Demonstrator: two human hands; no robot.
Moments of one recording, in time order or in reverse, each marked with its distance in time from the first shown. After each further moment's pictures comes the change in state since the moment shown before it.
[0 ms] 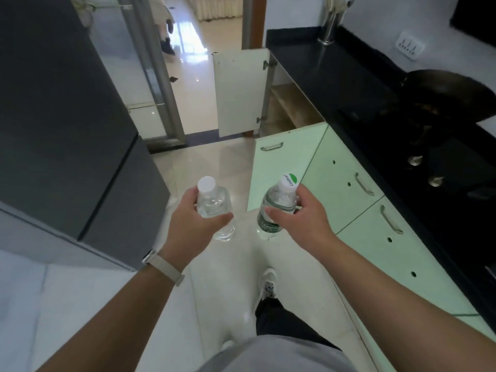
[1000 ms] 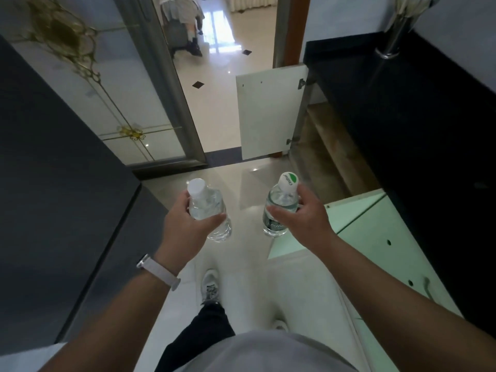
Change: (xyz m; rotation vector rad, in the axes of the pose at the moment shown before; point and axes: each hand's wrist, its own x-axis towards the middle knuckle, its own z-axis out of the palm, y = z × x) left_hand 0.345 0.034 0.034 0.042 0.112 -0.047; right_hand 0.384 -0.029 0.035 0.021 -0.116 0.027
